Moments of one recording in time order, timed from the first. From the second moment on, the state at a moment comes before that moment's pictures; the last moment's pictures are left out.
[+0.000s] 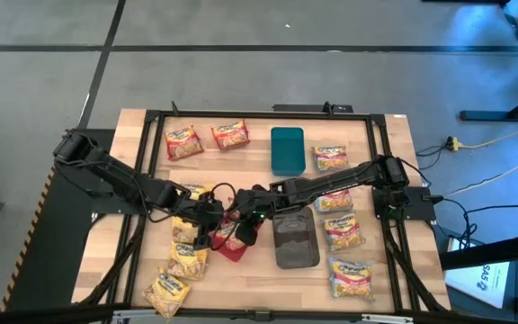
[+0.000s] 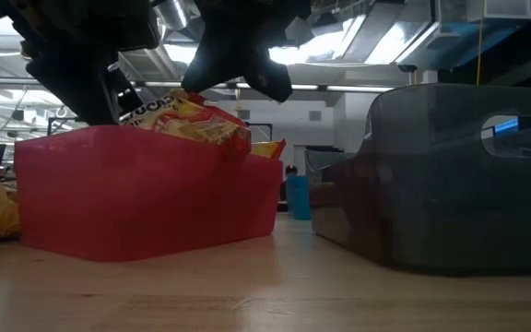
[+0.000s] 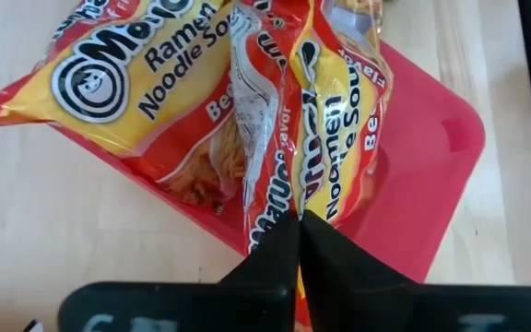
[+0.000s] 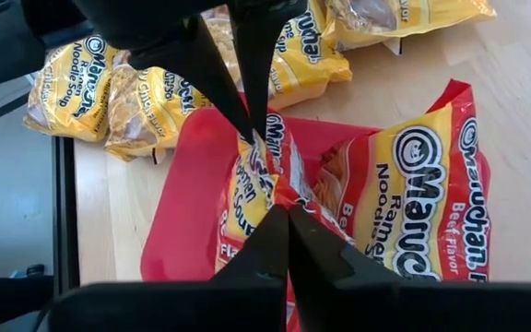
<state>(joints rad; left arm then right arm) -0.36 1.33 0.74 -0.32 -0.07 -0.46 0.19 2.04 1.69 -0.48 -0.01 0.59</state>
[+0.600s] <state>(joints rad) -0.34 1.27 0.86 -0.47 -0.17 -0.34 0.19 2.04 1.69 -0.51 0.00 0.60</state>
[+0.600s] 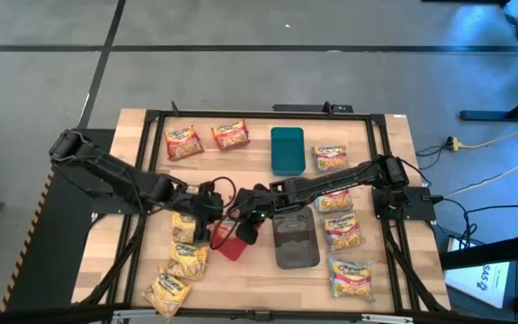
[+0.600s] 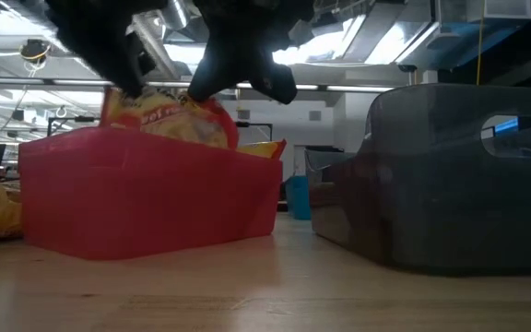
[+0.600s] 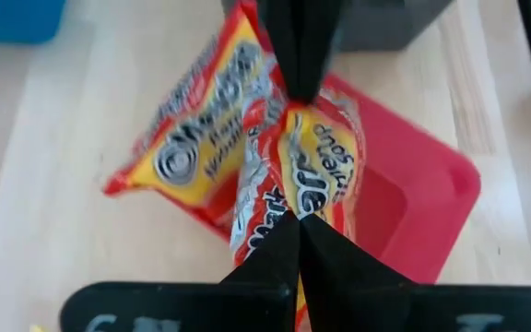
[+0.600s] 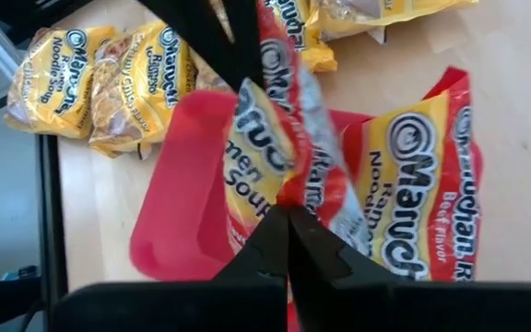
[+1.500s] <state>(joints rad) -0.30 1.27 0.87 -0.42 -0.17 -0.22 0.21 2.04 1.69 -0.51 -0.02 0.67</state>
